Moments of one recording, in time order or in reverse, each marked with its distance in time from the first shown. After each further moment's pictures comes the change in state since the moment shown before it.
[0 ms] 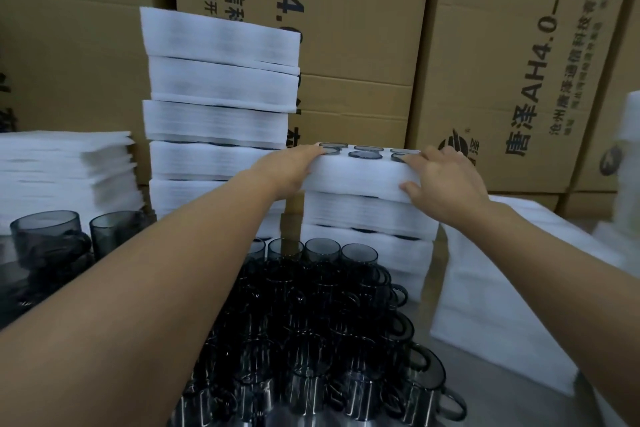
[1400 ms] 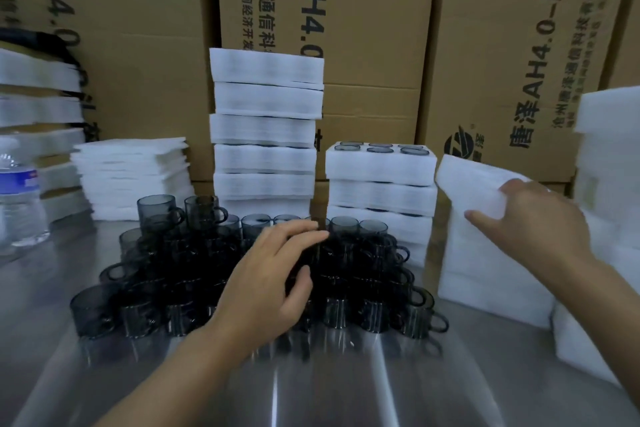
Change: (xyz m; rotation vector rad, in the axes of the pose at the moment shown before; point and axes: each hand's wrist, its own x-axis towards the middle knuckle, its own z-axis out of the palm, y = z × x) left_hand -0.258 0.060 0.002 -0.257 0.514 0.227; right_hand -0.149 0.011 -0.069 0.037 0.042 0.418
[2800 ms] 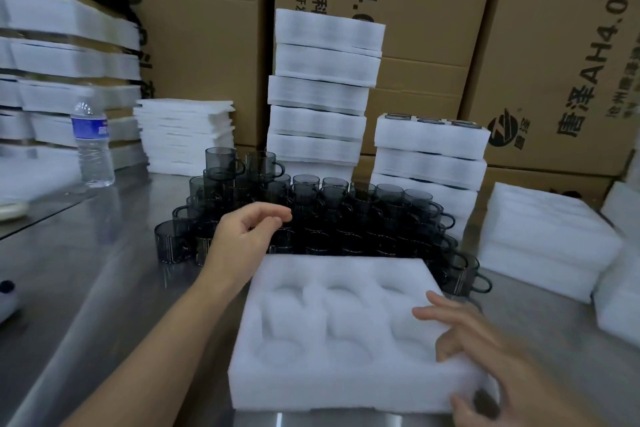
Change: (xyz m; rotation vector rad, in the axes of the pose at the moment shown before) left_hand -0.062 -0.047 -0.050 -0.549 0.224 -0.702; right_hand -0.193 -0.034 0.024 0.822 -0.240 -0.932
